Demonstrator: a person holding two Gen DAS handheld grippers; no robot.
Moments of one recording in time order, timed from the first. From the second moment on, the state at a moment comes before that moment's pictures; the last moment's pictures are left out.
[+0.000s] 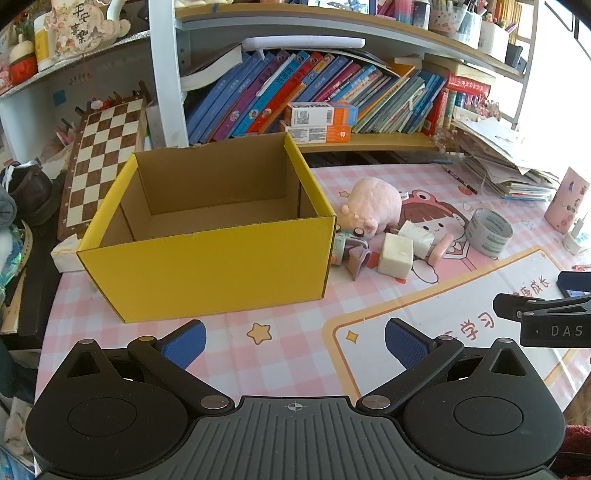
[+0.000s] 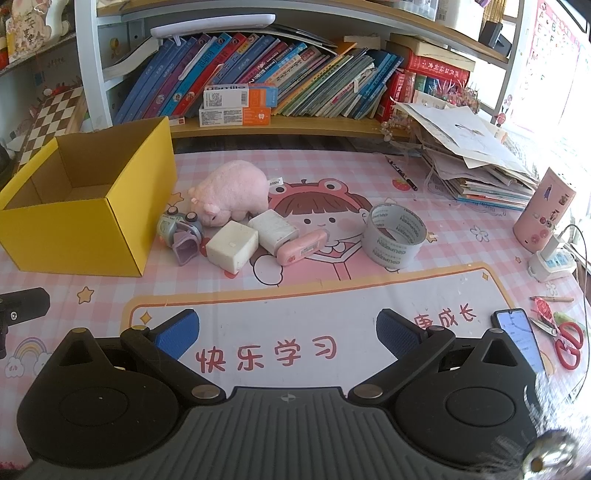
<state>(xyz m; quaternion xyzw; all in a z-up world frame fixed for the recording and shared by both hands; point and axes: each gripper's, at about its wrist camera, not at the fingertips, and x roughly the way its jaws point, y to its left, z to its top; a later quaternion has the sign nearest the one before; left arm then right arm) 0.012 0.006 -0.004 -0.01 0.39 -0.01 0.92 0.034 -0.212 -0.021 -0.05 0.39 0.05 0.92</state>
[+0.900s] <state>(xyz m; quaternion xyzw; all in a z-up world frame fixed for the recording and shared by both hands) 0.017 -0.008 -0.001 -0.07 0.38 -0.05 0.92 0.046 -0.226 -0.012 -0.07 0.37 0.09 0.92</state>
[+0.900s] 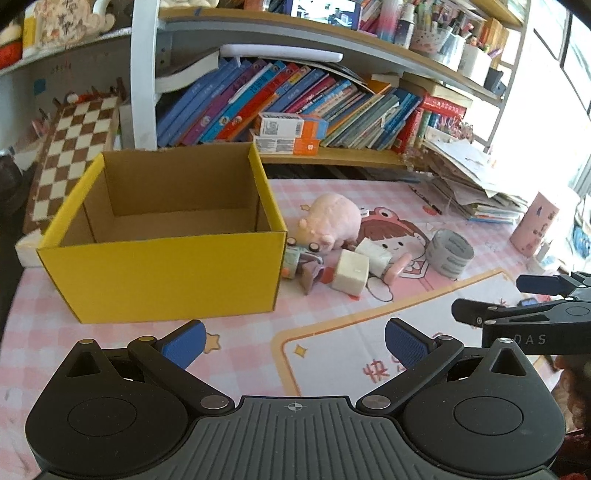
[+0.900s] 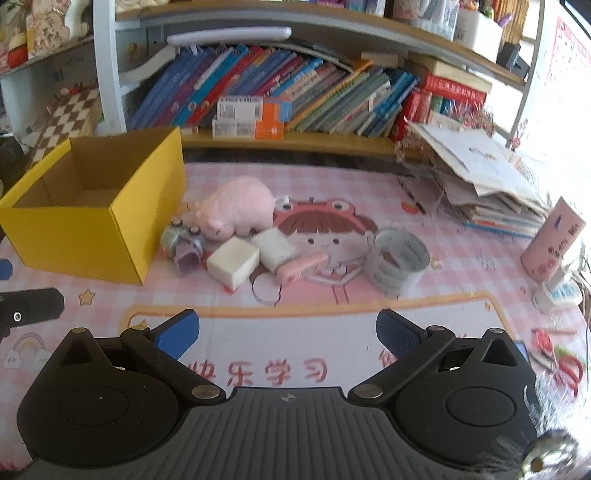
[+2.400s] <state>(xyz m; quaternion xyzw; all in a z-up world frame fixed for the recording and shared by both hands) 0.108 -0.105 -0.014 0.05 0.40 -0.08 0.91 0.133 -0.311 -0.049 -0.01 0.38 0.14 0.92</state>
